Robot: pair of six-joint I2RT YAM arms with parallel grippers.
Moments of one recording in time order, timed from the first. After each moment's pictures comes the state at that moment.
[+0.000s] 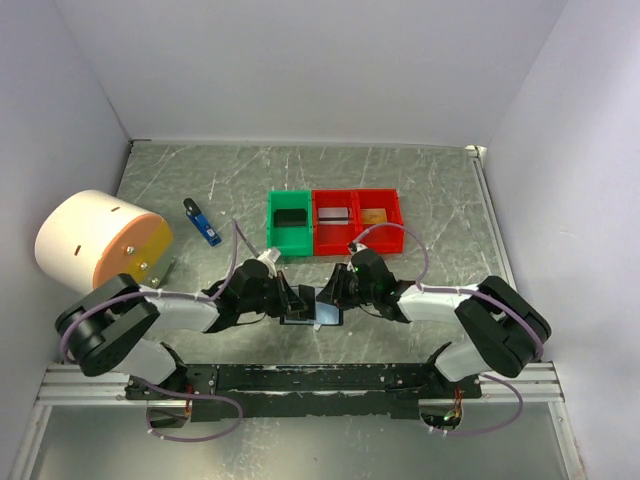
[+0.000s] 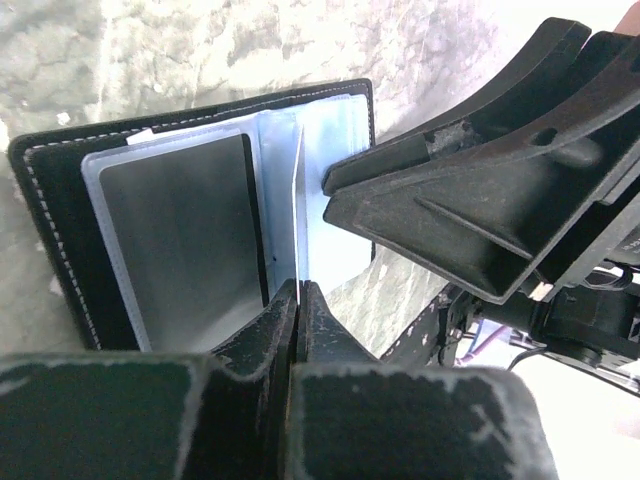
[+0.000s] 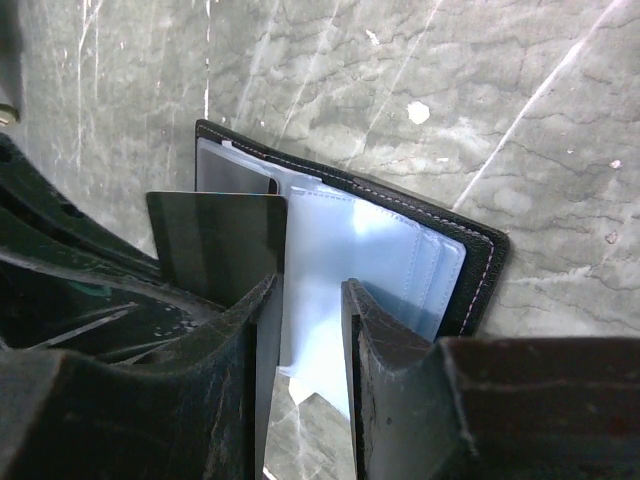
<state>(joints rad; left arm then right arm) -0.83 1.48 0.37 0.54 0.22 -1.05 0.72 1.44 0.43 0.30 -0.20 0.83</state>
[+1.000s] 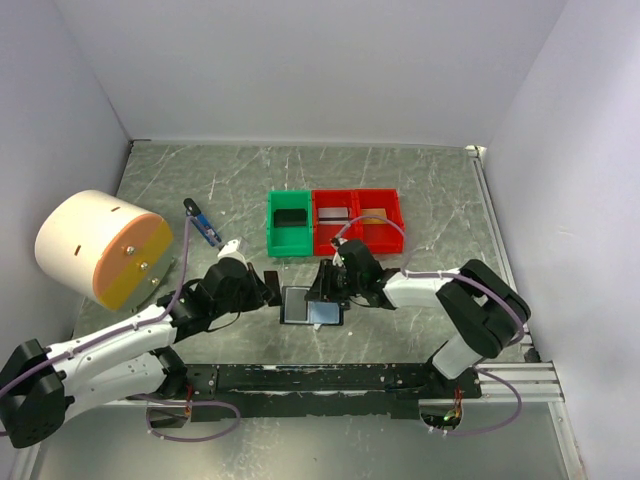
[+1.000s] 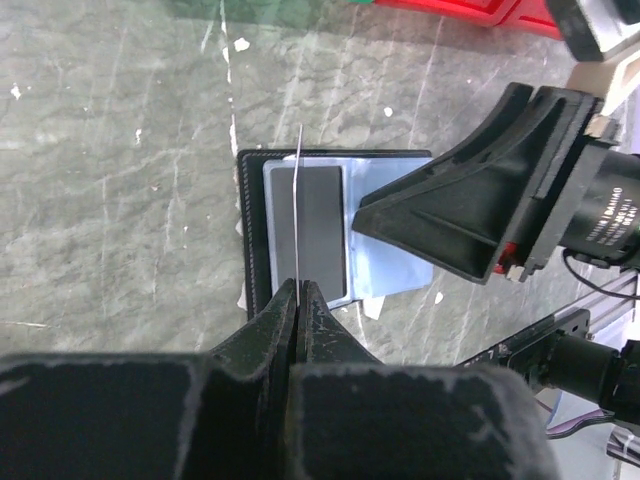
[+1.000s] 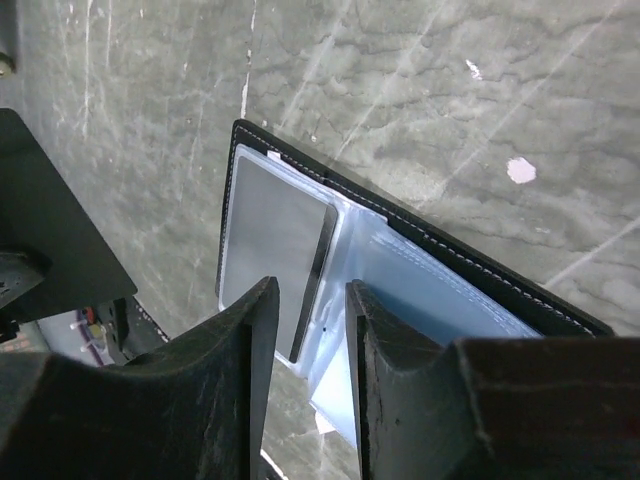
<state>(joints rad) -0.83 0.94 0.45 -0.14 -0.15 -0.93 0.73 1.58 0.58 0.26 -0.33 0.77</state>
